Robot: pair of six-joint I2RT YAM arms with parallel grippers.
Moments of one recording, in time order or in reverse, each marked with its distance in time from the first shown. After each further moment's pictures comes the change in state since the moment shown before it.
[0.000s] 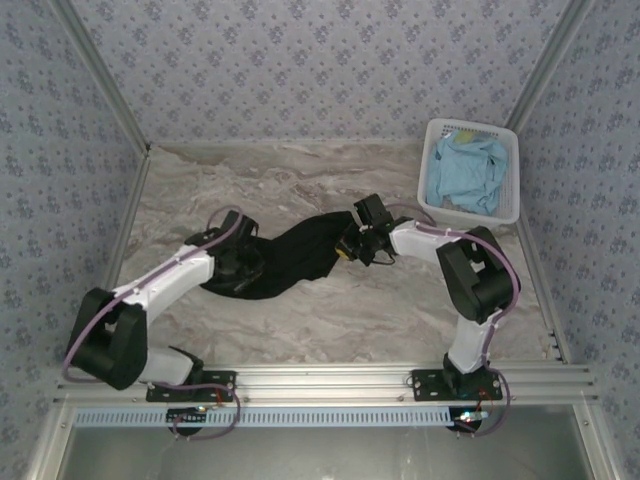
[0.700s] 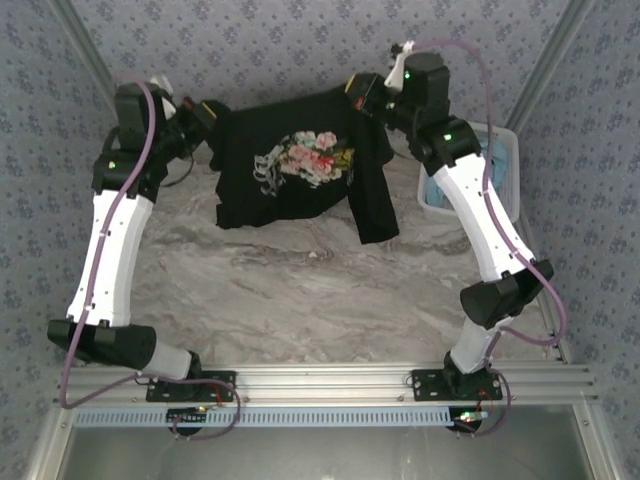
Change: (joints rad) left arm 0.289 0.133 1.033 -0.043 0.077 0.317; right arm -0.104 -0.036 1.108 -0.282 0.109 -0.452
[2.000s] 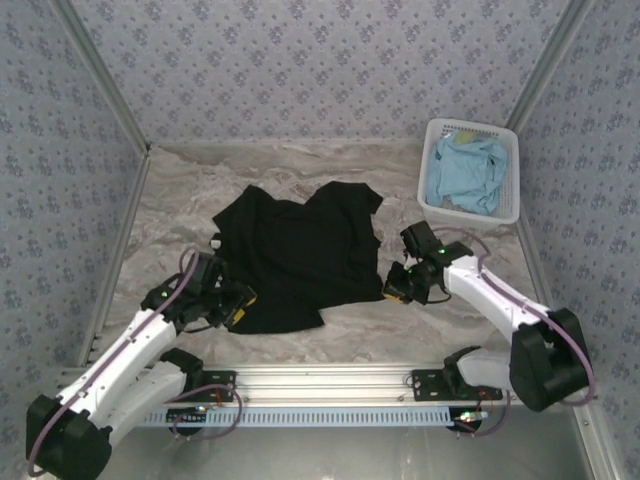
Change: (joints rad) left arm -0.291 -0.666 -1.329 -0.077 0.117 -0.434; right arm 0.001 -0.558 -1.404 -0.305 -0.077 0.090
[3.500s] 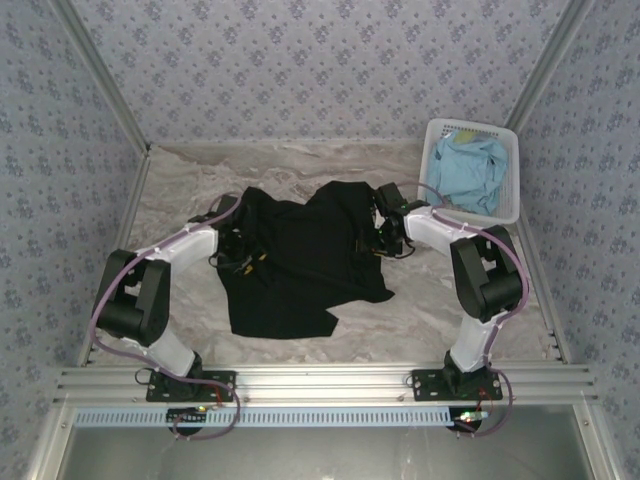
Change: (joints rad) left arm 0.128 0.806 0.391 0.206 -0.058 0.229; right arm -0.014 0.589 0.371 0.256 0.080 -0.329
